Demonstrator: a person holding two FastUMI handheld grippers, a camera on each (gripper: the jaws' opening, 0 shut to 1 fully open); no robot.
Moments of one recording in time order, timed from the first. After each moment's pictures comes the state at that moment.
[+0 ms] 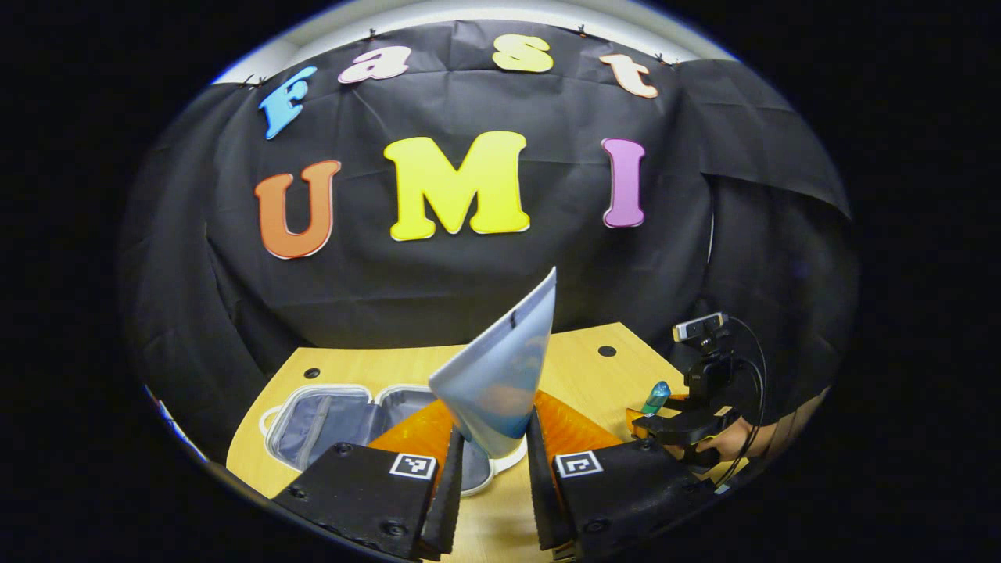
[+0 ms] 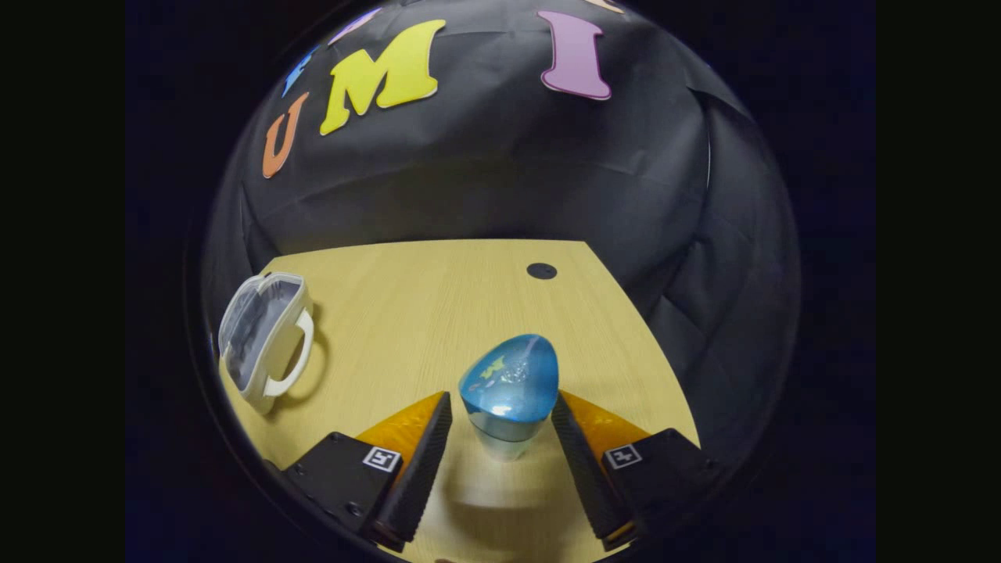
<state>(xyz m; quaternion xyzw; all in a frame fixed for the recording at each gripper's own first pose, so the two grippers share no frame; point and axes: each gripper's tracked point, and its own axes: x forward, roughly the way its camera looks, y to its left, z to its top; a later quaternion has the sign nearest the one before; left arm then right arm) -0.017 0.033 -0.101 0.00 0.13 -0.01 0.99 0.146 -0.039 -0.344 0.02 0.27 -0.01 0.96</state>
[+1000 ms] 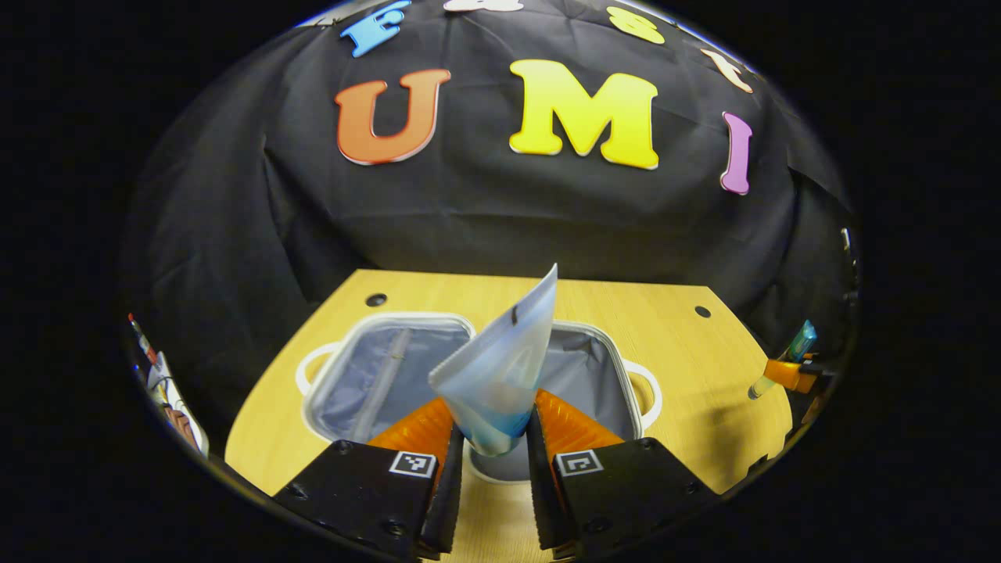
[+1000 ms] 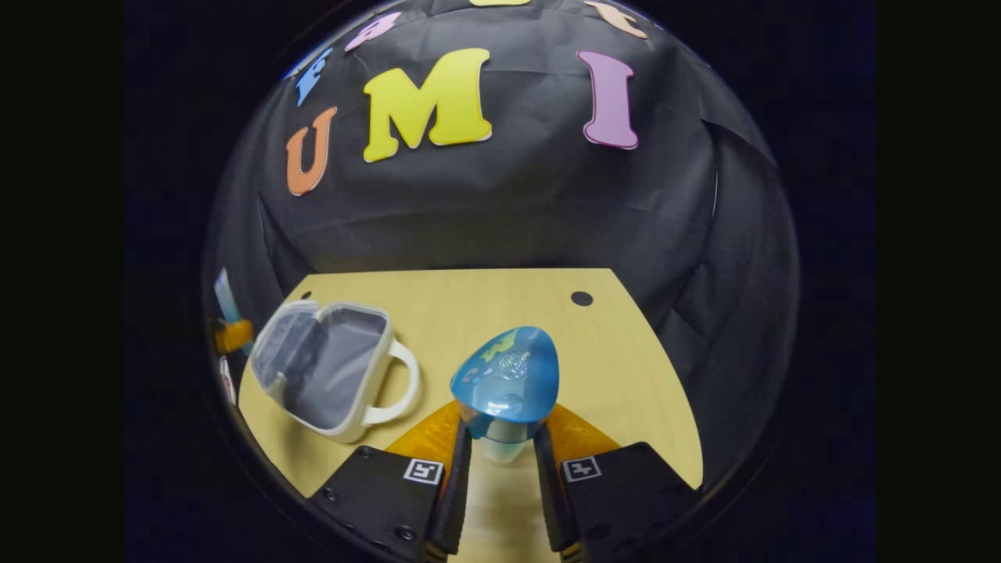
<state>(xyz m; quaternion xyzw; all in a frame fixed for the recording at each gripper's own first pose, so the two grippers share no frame) 0.022 0.187 -0.257 -0.07 0.26 0.05 0.96 0.057 0.076 -0.221 0.03 0.26 0.03 0.97</state>
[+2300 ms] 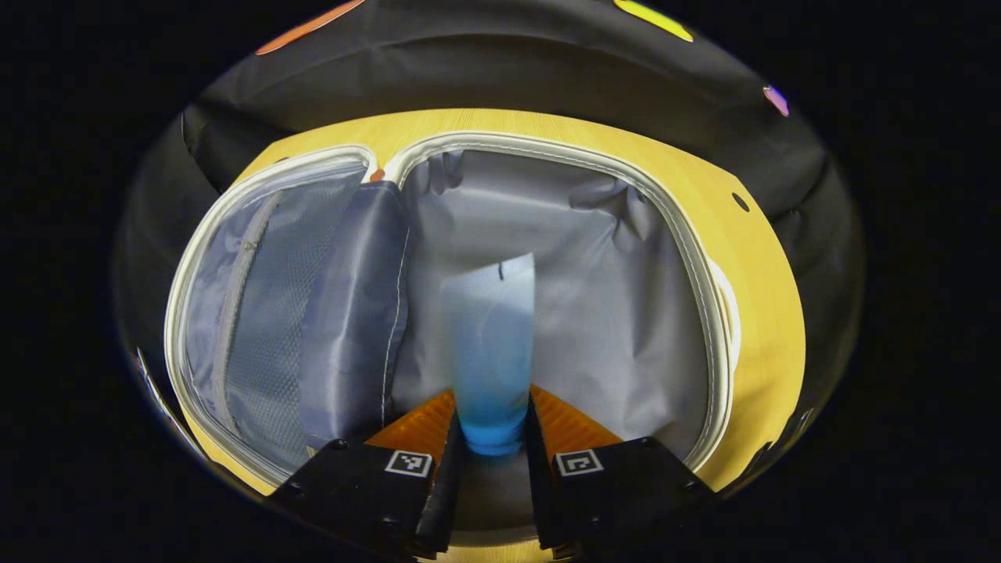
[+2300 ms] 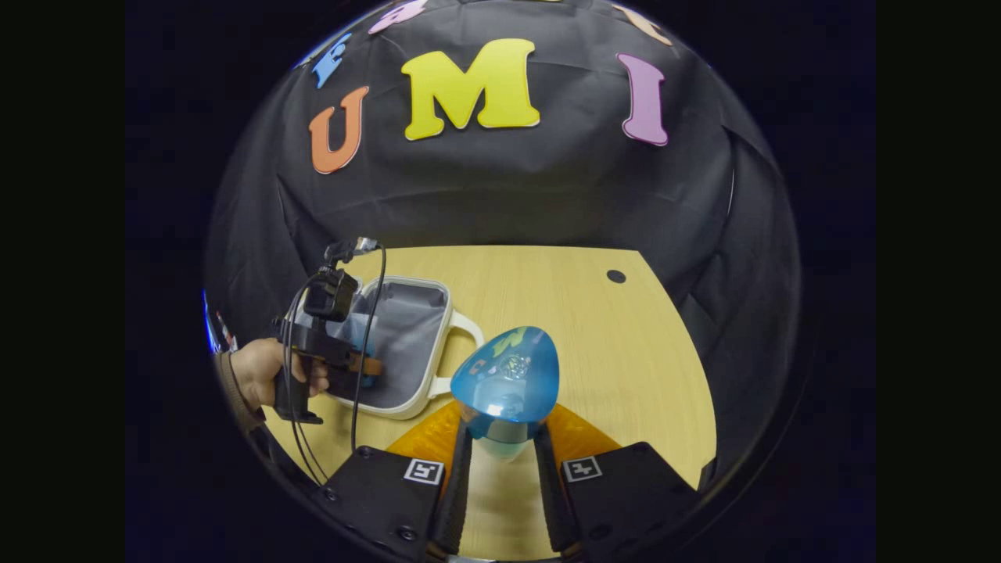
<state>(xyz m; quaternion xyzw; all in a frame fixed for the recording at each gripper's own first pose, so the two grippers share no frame) 0.066 0.149 -0.412 -0.09 0.52 0.01 0.85 0.011 0.139 -0.226 0.02 0.31 0.06 0.95</state>
